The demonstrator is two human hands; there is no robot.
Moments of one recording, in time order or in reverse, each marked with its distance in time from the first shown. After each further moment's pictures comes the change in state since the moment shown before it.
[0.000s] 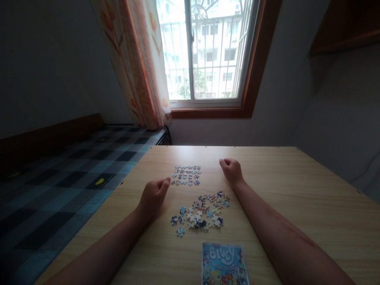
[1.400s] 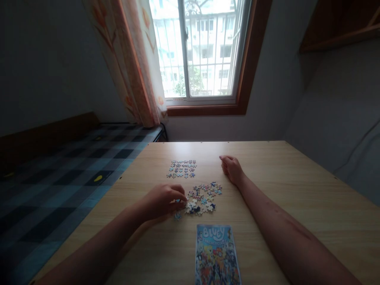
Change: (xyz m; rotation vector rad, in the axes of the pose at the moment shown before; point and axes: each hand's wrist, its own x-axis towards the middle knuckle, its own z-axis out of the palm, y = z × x) left_hand -0.015 0.039 -0.011 0.262 -0.650 0.558; right_hand -0.019 -0.008 -0.031 0.809 -0.248 0.414
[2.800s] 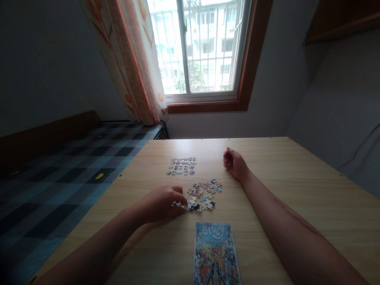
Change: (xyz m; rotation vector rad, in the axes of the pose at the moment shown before) left_hand 0.000 0.017 -0.006 0.011 -0.135 -0.051; right_hand 0.007 -0.009 -0.011 0.133 0.001 0.060
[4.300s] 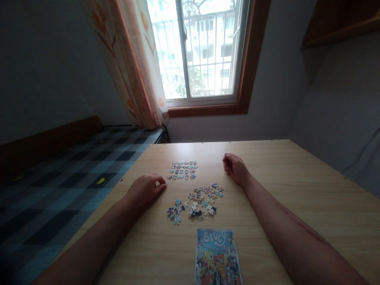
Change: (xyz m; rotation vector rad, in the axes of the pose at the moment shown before) left_hand -0.012 -0.073 -0.006 0.186 0.245 -0.494; right_hand 0.000 0.004 0.003 -0.043 0.033 -0.012
